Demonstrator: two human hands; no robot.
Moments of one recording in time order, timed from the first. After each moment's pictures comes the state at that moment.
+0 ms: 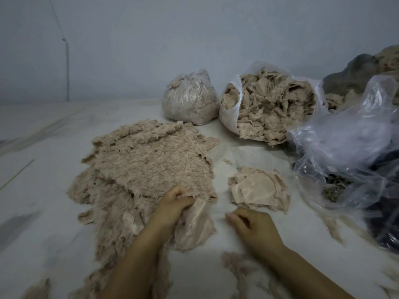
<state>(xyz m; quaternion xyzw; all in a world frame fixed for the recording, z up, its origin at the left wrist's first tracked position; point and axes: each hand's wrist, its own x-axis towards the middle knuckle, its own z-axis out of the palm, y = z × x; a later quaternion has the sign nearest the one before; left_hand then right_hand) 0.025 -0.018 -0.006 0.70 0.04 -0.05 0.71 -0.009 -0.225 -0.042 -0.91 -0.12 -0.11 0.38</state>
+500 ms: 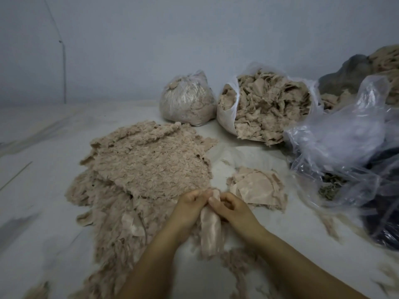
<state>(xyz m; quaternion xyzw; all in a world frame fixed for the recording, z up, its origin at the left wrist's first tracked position) 0.020 -0.050 -0.008 0.67 -0.03 -0.10 0.73 -0.002 -0.190 -0.011 -0.72 -0.04 0.07 0.68</state>
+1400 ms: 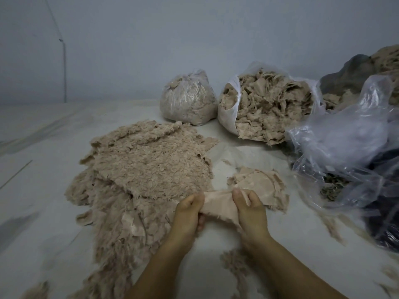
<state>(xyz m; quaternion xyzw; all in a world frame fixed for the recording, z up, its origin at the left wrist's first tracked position) 0.009 -0.057 -0.018 0.65 0.04 -0.04 0.76 0.004 -0.186 -0.020 -0.59 0.16 -0.10 0.79</state>
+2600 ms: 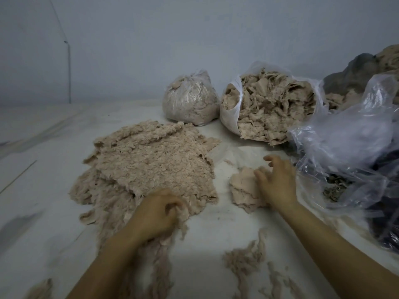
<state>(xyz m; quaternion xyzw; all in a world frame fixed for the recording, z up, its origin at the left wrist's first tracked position) 0.016 0.028 0.010 0.95 -0.18 0.08 0.24 0.059 -0.261 0.006 -0.91 0.10 -0.23 0.34</state>
